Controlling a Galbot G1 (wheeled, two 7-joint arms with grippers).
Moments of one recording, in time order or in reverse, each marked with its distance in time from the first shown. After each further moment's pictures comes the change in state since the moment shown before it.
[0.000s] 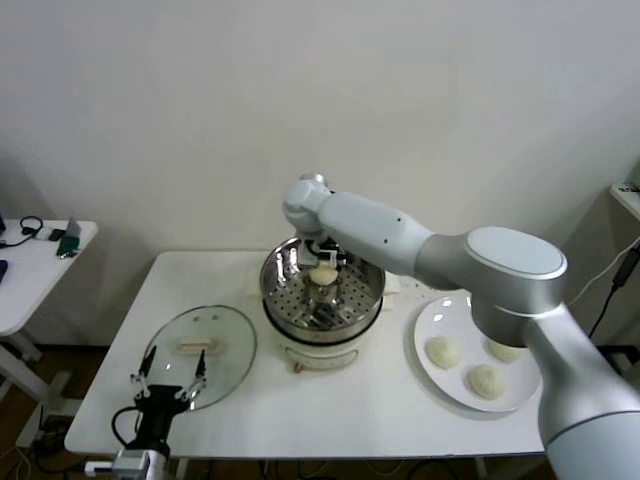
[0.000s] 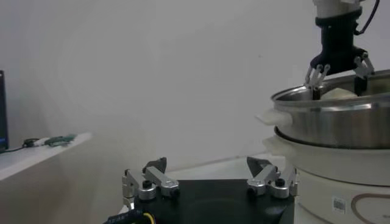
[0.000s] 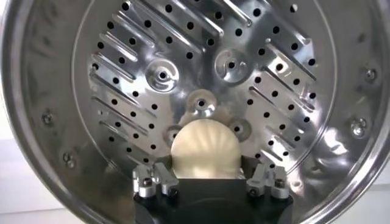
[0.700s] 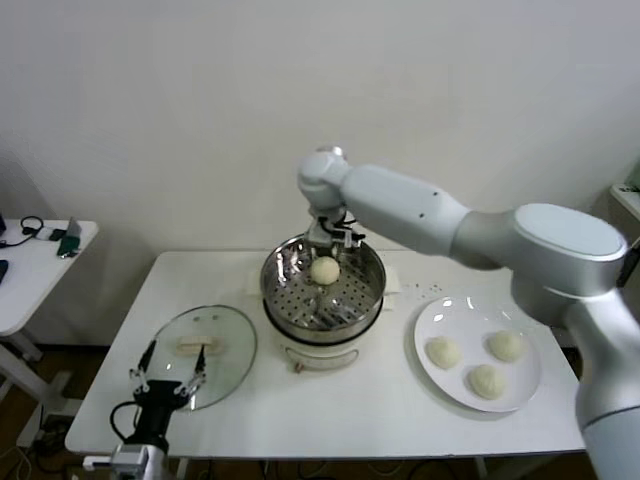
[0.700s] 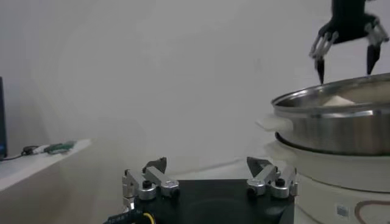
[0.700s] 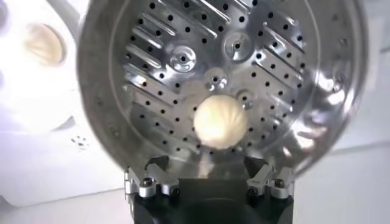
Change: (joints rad) left arm -0.013 0.021 0.000 -0.020 0.002 0.020 0.002; right arm 0.212 -0.252 -0.090 0.239 0.356 -0.191 -0.034
